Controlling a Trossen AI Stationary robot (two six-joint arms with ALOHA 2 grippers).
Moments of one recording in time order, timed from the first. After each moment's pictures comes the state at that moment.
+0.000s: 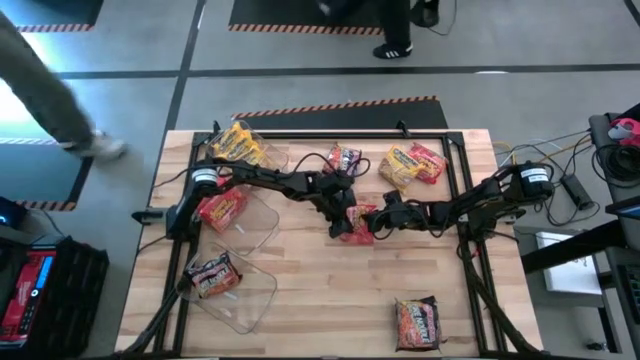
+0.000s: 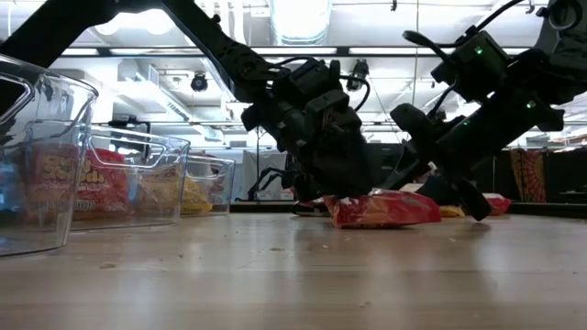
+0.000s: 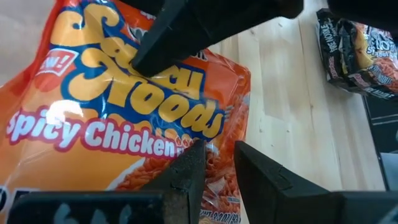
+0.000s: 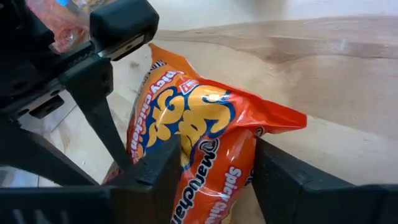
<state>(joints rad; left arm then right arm) 0.20 2.21 1.38 -0.11 0.52 -0.23 0.03 1.52 0.33 0.60 0.29 1.12</state>
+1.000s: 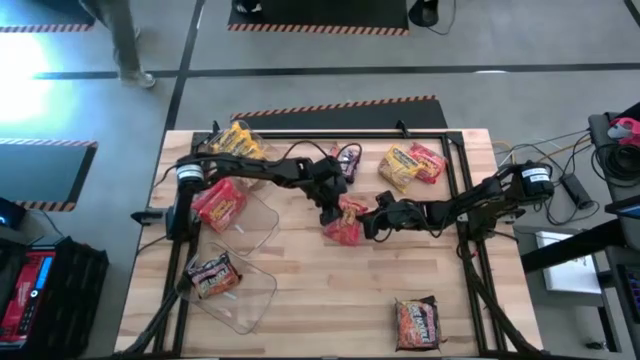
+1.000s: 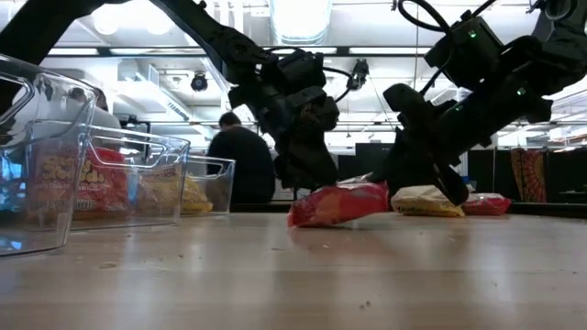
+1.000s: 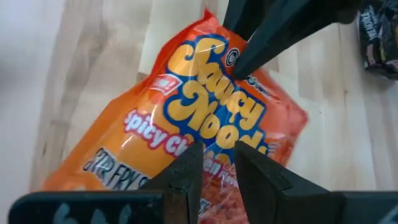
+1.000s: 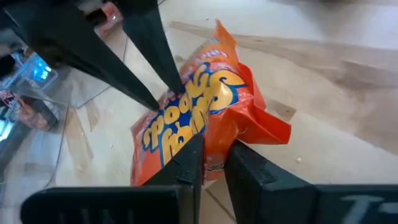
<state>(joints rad) 0.26 2.02 1.37 -0.29 0.44 -0.12 0.03 1.52 0.39 0.59 0.26 0.94</state>
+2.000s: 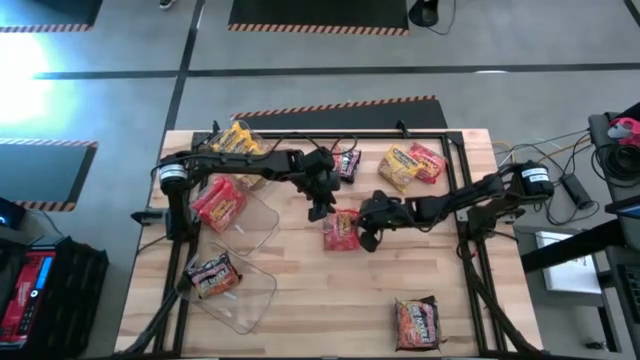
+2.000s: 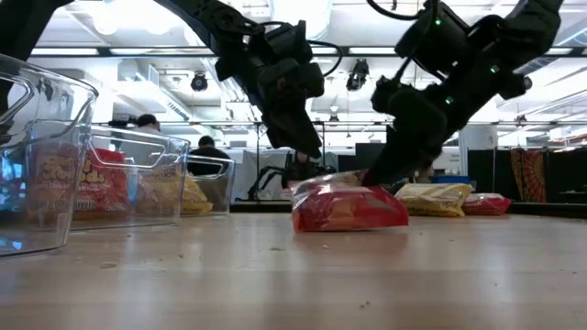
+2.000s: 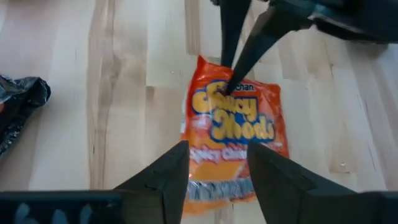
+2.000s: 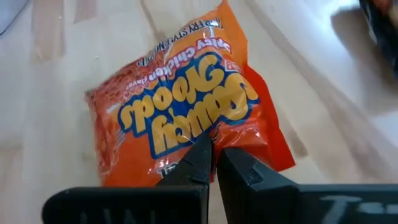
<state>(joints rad) 0.26 1.89 1.37 -0.43 0.40 0.10 0.03 1.52 0.59 0.23 0.16 0.33</state>
